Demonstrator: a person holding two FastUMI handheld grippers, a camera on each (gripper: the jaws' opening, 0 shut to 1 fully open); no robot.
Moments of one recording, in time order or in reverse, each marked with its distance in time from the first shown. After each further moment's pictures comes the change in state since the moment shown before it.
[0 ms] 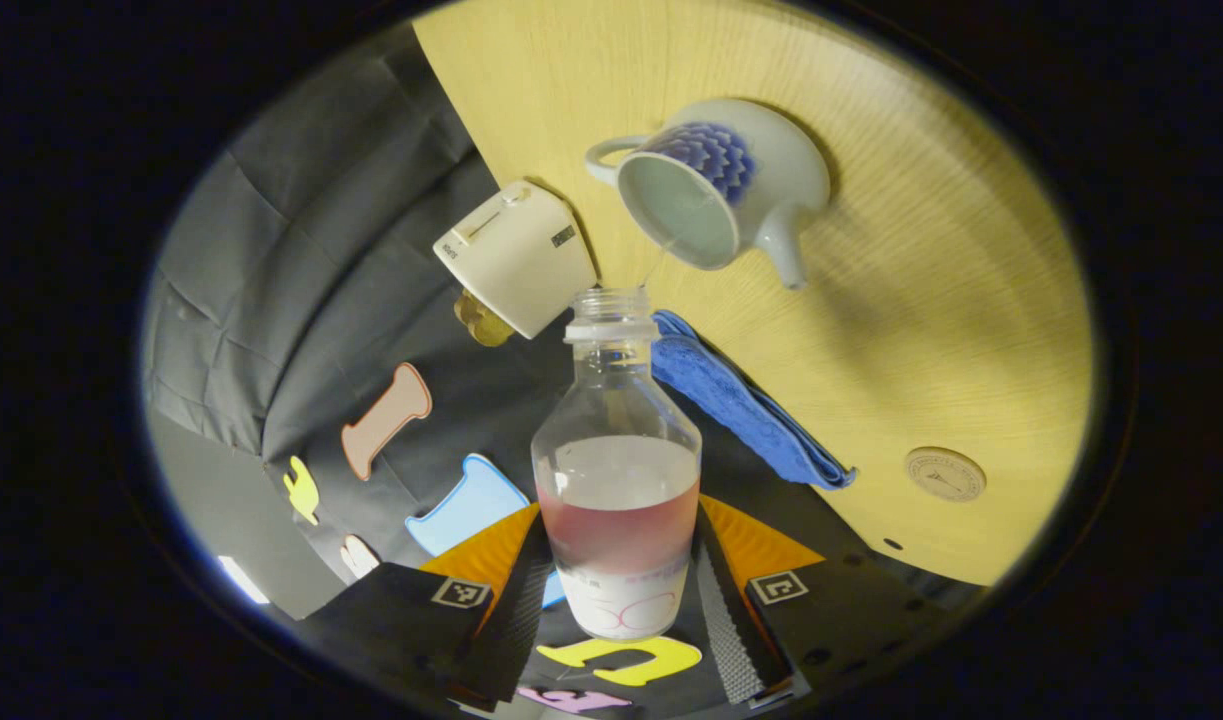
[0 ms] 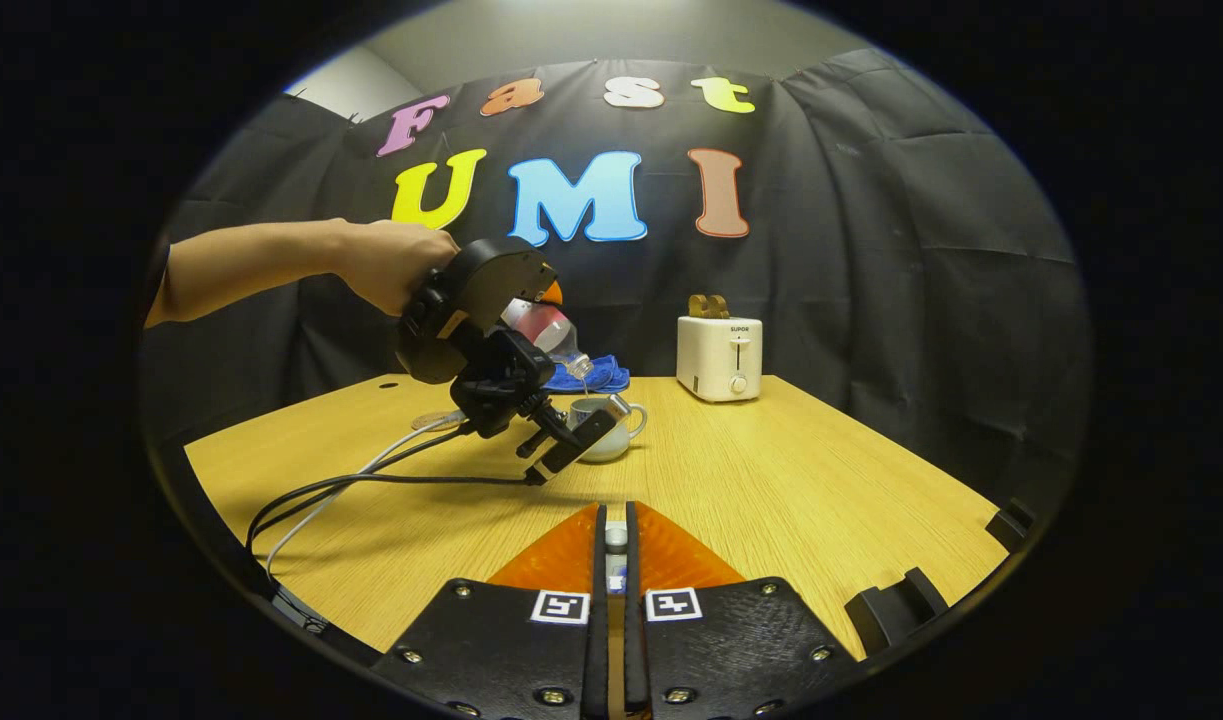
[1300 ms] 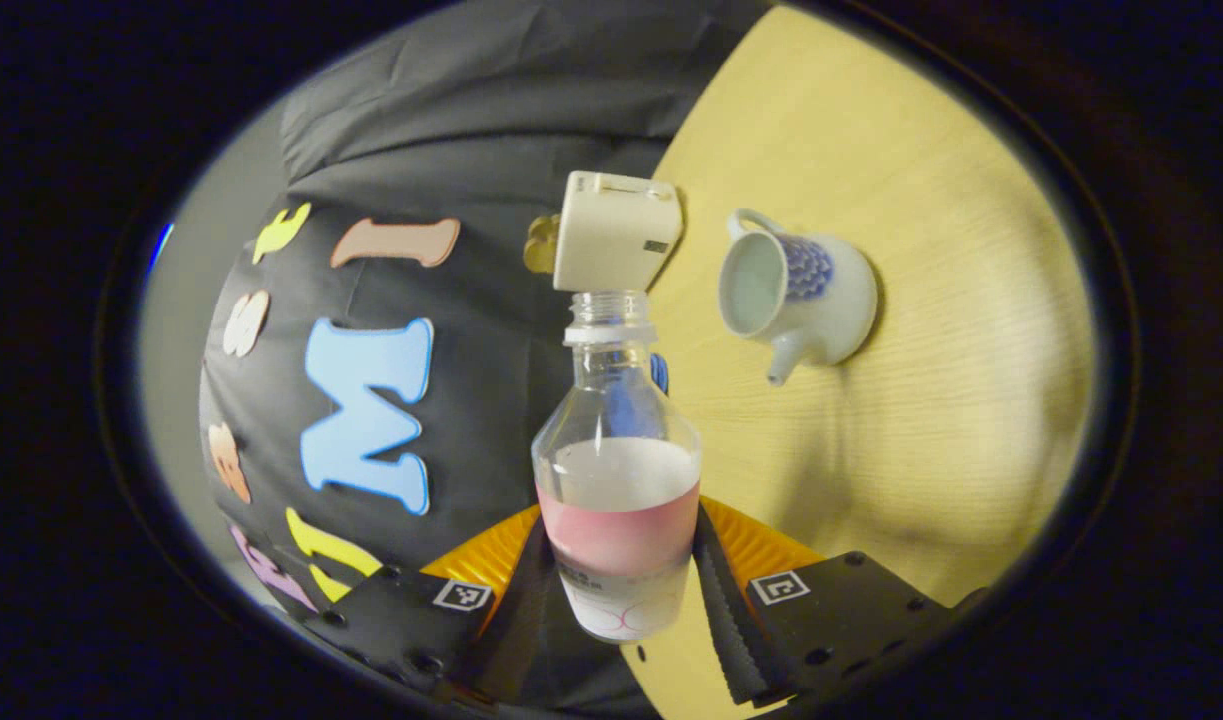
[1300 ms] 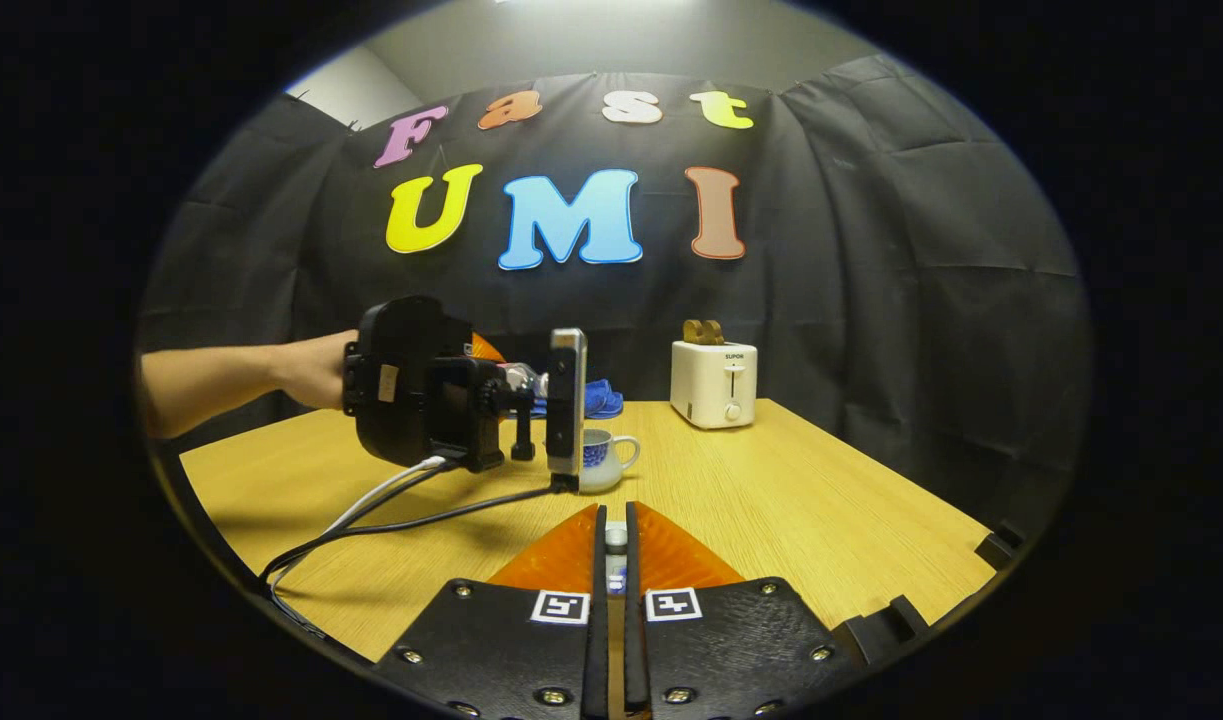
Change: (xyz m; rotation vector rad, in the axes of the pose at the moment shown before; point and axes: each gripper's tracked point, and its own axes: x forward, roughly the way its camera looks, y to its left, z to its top) left arm -0.034 -0.068 -0.009 -0.959 -0.102 -0.093; right arm 0.013 0.002 0.035 -0.015 -0.068 -0.006
